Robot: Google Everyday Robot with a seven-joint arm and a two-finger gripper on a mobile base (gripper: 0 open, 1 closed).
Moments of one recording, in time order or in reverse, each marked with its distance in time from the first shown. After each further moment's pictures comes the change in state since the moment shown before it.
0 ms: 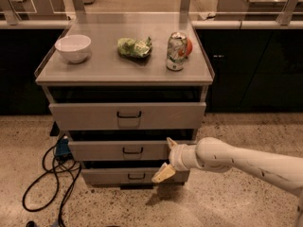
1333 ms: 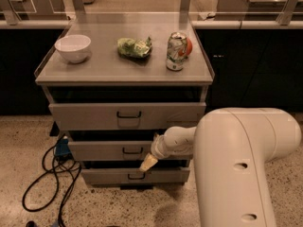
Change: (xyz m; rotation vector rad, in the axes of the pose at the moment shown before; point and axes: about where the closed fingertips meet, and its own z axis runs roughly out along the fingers) arm 0.007 -0.046 0.114 0.038 0.216 -0.010
